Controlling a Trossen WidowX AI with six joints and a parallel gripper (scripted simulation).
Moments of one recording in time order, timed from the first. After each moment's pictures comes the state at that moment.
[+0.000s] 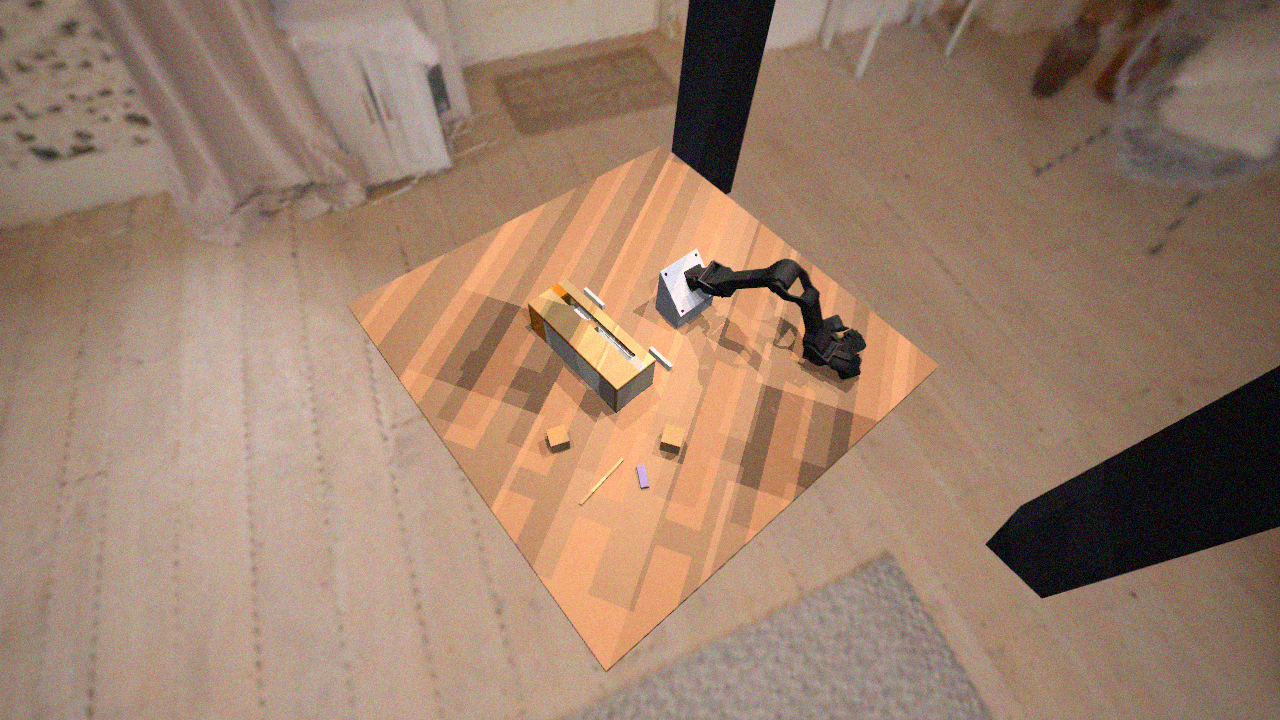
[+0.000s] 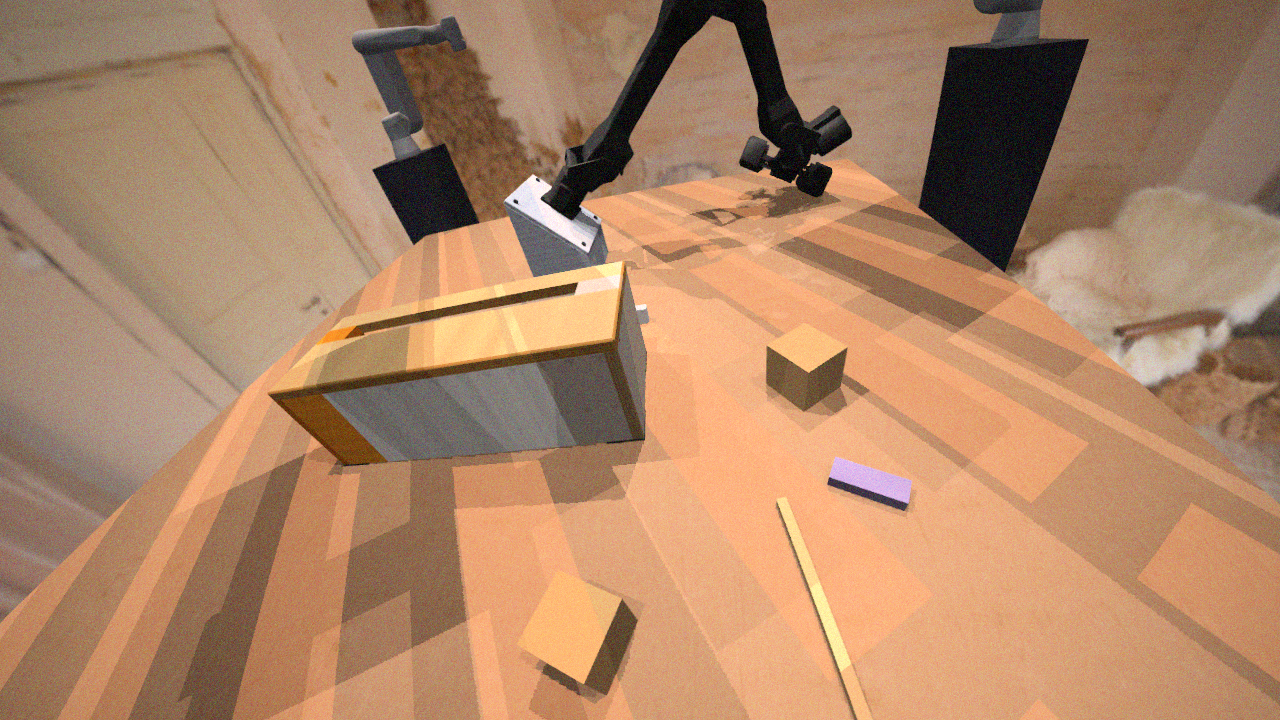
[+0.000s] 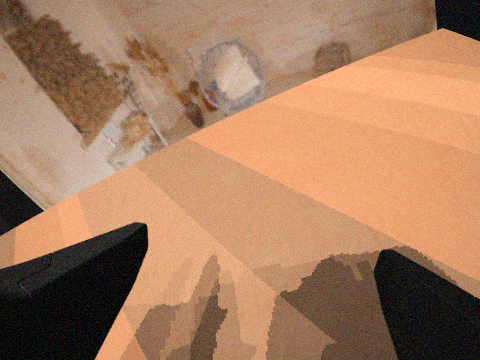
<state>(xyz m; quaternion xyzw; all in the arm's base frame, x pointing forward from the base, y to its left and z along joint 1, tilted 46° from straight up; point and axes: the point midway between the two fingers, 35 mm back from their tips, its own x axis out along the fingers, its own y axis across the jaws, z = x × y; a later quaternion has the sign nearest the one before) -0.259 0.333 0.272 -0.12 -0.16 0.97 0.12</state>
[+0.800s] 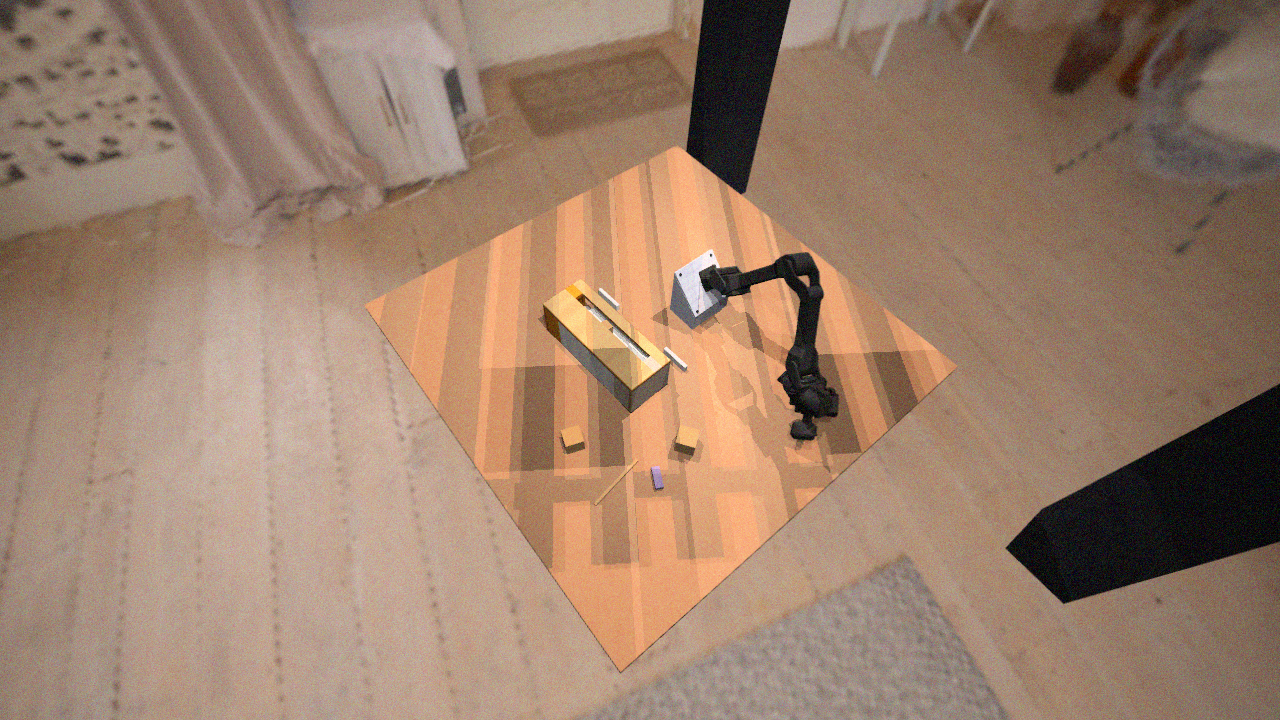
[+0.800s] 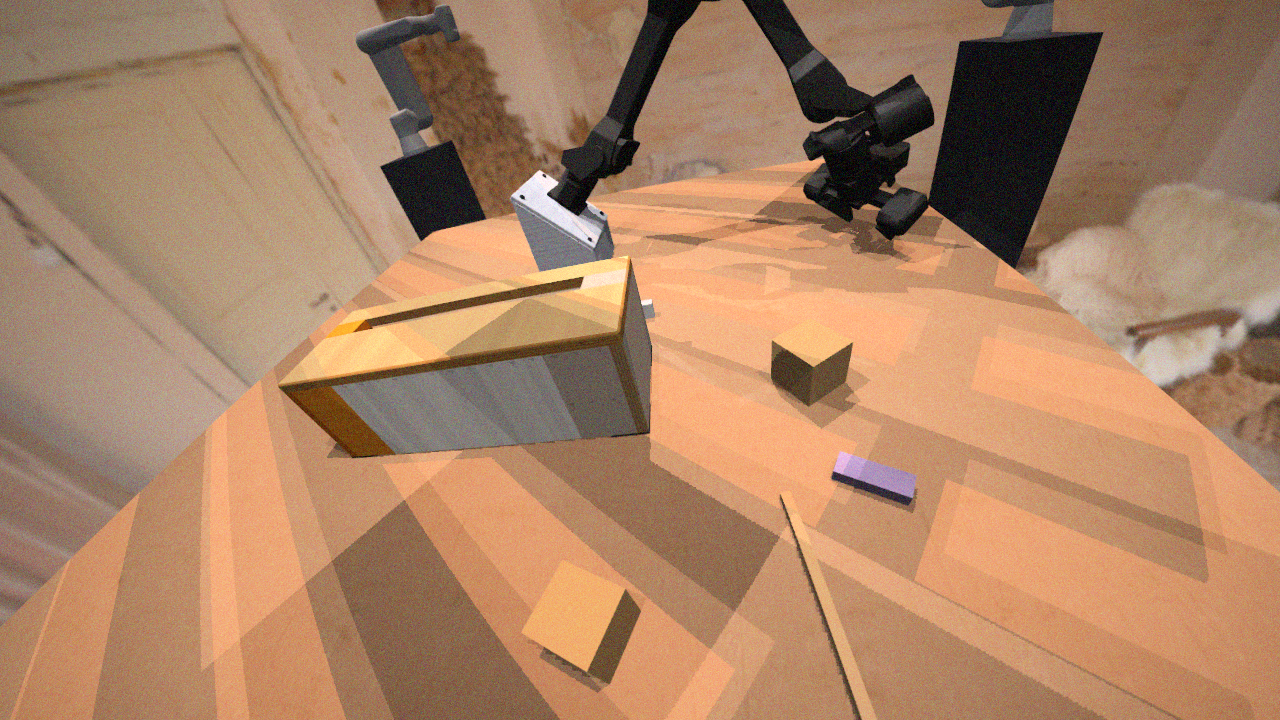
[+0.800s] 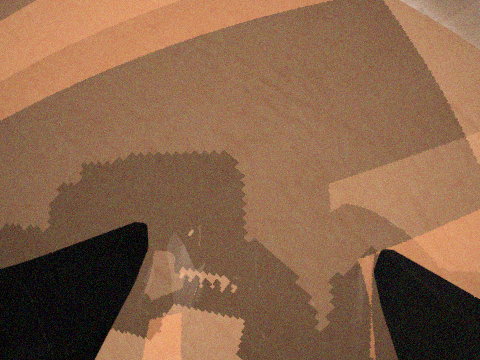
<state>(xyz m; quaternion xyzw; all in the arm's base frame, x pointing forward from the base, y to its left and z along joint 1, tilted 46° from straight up) 0.024 0.407 0.304 -0.19 -0.07 0.84 0.51</state>
